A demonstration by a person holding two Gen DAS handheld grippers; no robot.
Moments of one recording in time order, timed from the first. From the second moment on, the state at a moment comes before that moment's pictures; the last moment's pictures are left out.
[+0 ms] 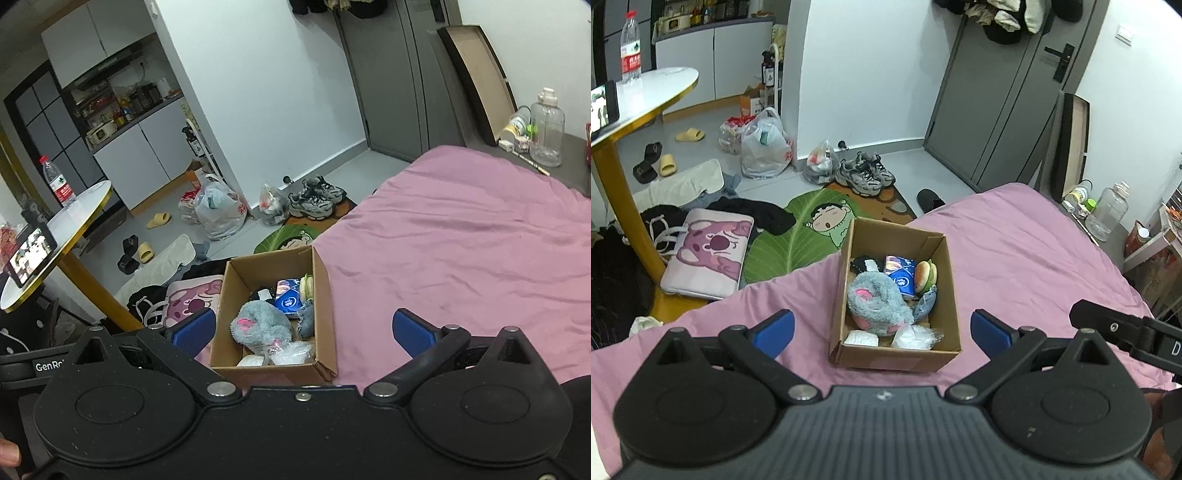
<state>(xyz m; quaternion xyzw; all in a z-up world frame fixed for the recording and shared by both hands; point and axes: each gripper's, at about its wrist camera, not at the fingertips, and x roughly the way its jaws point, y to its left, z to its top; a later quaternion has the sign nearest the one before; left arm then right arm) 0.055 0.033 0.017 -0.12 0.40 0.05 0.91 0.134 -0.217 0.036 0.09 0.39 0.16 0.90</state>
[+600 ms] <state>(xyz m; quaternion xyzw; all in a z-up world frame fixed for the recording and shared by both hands) 0.021 0.030 0.047 -0.10 0.38 0.04 0.92 0.107 -0.224 0.065 0.07 0.36 0.16 0.92</state>
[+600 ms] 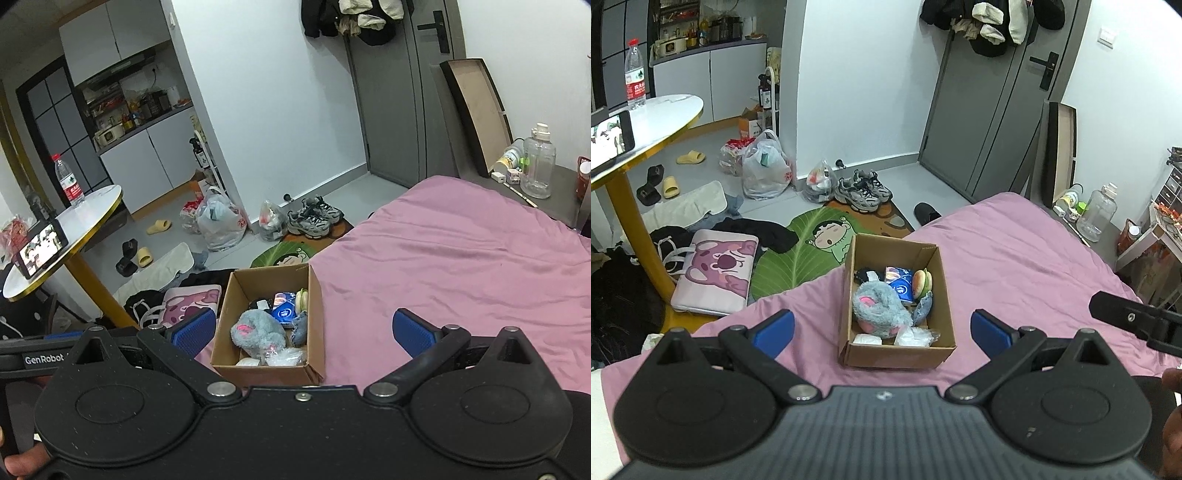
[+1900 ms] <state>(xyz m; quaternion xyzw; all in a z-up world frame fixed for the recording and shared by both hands) 0.001 0.030 0.057 -0.09 0.37 0.04 0.93 0.093 -0.218 0.070 0.05 0.36 0.17 0.92</state>
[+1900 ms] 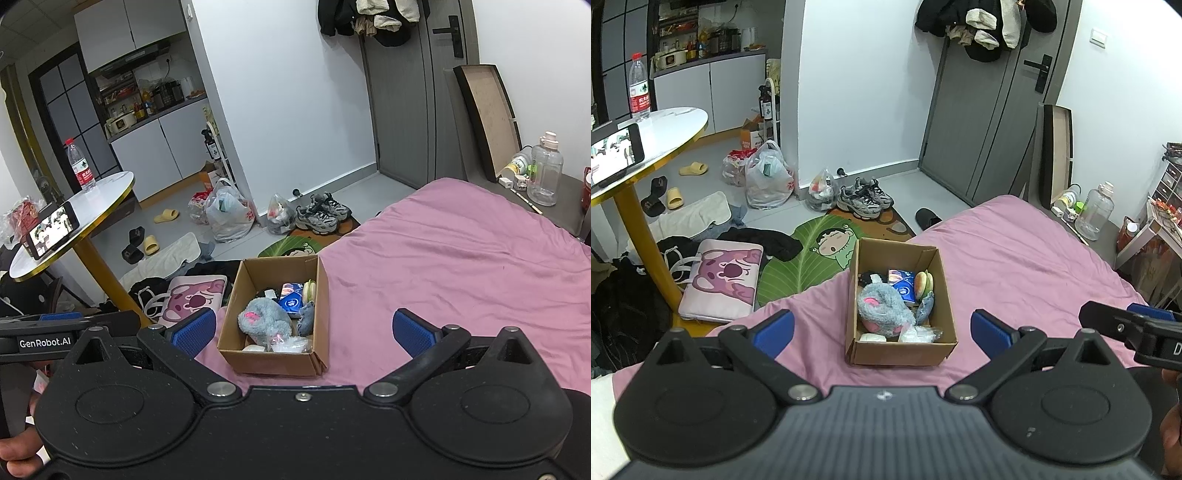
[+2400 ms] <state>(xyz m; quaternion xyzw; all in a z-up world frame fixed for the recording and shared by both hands) 0.001 0.029 0.058 -0.09 0.37 0.04 0.92 0.089 -0.219 0.067 0.04 0.36 0.18 0.92</state>
